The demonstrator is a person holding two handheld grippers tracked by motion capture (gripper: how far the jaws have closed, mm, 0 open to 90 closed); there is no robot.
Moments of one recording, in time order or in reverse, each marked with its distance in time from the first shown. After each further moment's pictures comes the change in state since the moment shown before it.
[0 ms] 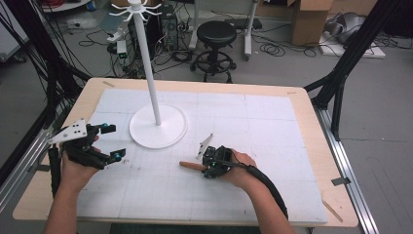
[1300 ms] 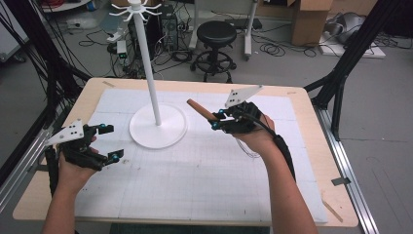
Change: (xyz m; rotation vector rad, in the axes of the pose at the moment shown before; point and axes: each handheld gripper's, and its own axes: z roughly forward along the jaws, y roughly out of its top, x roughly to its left) left arm -0.004 0.002 -0.005 -0.007 0.004 0.003; right arm -0.060 0.008 -0.130 -0.509 -0.104 0.112
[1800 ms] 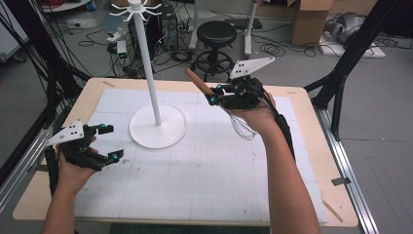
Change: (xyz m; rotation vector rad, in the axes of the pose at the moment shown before) left arm 0.000 0.000 0.000 0.001 -0.001 0.003; right arm -0.026 0.049 -0.022 -0.152 0.028 0.017
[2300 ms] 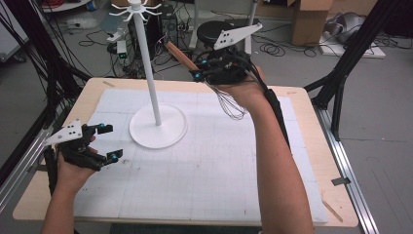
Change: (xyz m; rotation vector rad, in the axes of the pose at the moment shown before) left arm -0.001 0.002 -0.002 -0.011 -0.002 0.000; right arm -0.006 0.068 0.011 -0.031 0.017 -0.057
